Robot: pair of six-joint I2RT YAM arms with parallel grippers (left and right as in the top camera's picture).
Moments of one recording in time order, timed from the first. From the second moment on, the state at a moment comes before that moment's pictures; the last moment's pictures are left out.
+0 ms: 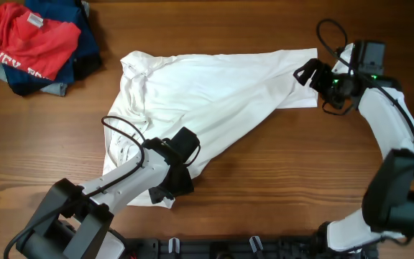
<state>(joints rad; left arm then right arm) -0.64 1.56 0.73 -0.84 0.10 -0.93 -0.15 1.76 1.17 -0.50 -0.38 0.41</state>
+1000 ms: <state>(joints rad) -0.64 1.56 0.73 -0.83 0.10 -0.94 -0.15 1.80 1.17 -0.49 -0.38 0.54</state>
